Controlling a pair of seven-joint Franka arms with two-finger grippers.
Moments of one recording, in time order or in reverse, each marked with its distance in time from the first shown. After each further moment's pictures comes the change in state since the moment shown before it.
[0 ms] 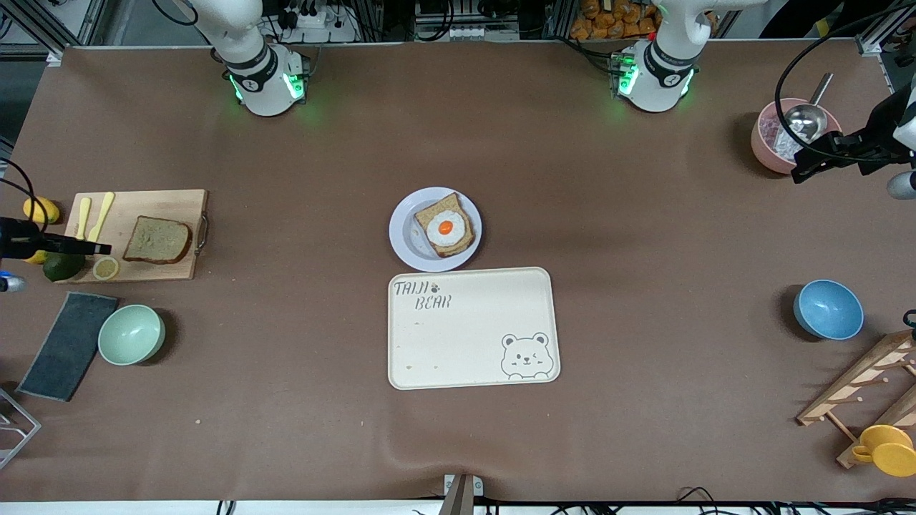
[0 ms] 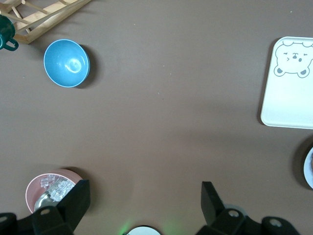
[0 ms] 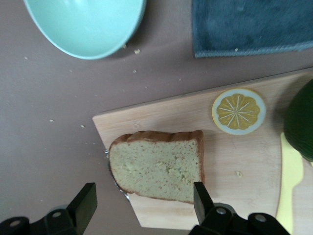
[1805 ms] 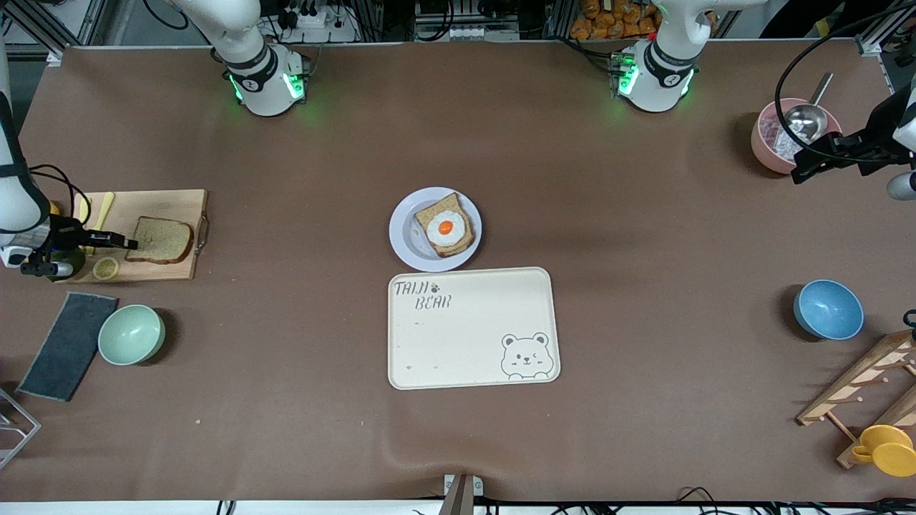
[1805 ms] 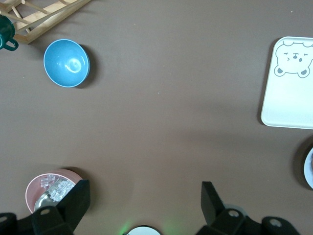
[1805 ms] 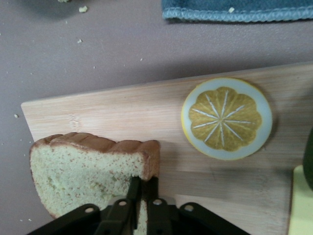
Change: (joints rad) left arm 0.000 0.001 0.000 0.000 0.000 0.001 0.000; right arm -0.076 0.055 0.005 -0.171 0.030 0.257 -0.253
